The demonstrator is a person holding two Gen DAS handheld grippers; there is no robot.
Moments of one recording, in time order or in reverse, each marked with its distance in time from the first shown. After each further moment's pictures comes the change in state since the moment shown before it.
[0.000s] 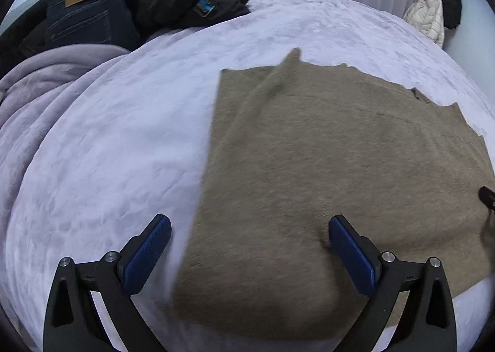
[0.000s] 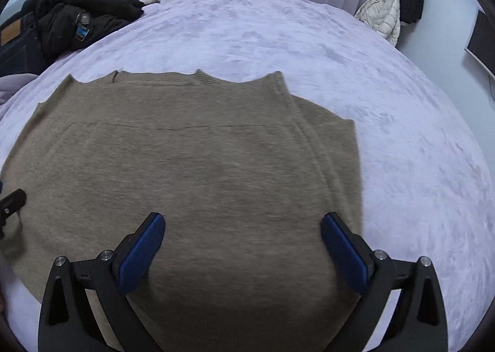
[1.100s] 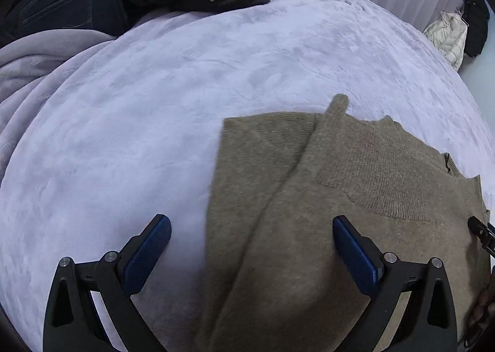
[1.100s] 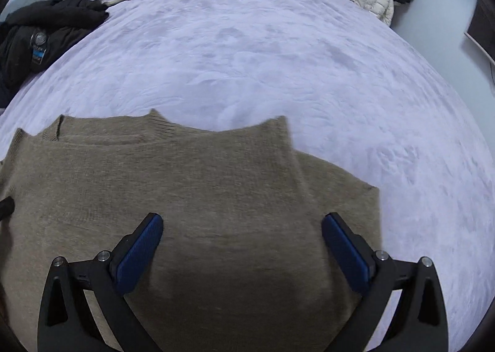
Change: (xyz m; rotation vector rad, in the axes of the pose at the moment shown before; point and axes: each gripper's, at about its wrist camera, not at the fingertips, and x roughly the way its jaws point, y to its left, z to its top) left arm 0.053 0.018 0.092 -0.112 0.086 -0.049; right arm 0.069 -0.009 0.080 0.105 0.095 -0.042
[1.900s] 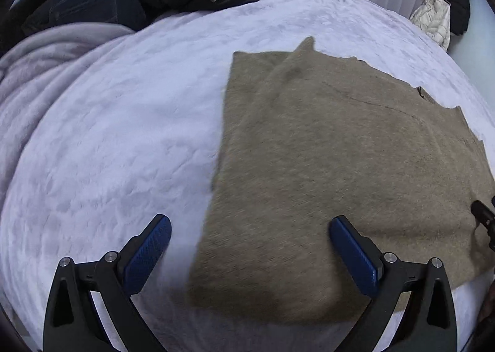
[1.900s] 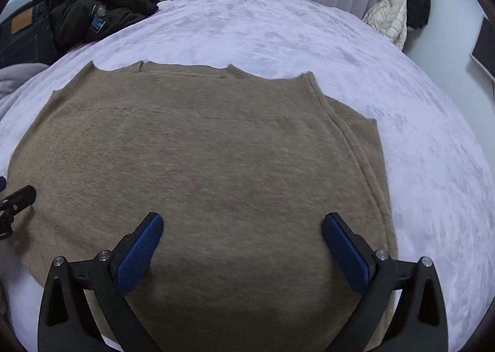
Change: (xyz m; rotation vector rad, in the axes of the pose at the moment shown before) left arm -0.045 0.013 -0.098 0.050 -0.024 -0.008; right arm -0.073 0.023 -0.102 -0.128 -0.106 0.081
